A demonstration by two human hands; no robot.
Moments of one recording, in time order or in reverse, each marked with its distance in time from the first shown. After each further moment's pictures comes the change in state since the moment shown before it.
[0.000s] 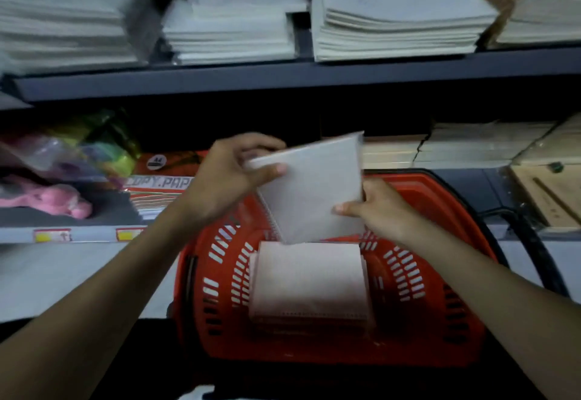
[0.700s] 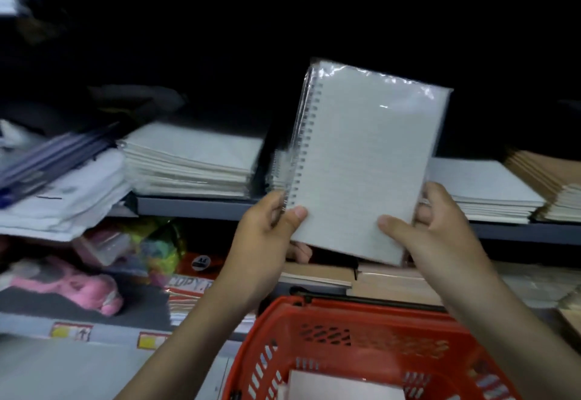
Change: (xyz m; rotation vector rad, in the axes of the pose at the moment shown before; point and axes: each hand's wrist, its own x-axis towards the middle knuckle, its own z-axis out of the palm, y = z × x) left_hand 0.011 0.061 -0.080 -0.411 0.264 0.056; right_hand -0.015 -0.197 0.002 0.249 0.405 -0.224
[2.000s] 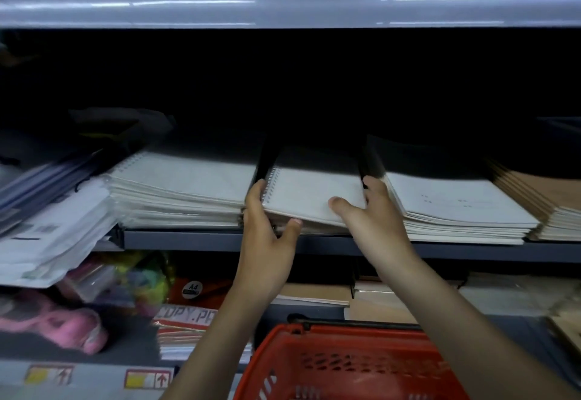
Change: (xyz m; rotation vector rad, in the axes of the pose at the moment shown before) left_hand 0.049 -0.029 -0.003 0.335 0.152 0.071; right_hand 0.064 -0.004 0.055 -0.197 0.055 -0.037
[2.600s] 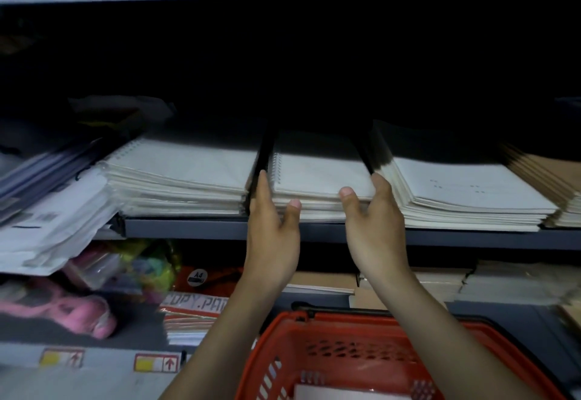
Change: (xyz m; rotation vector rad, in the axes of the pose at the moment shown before) left_hand -0.004 0.006 0.010 0.063 0.012 -0.052; right_hand -0.010 0.019 0.022 -0.114 0.172 -0.091
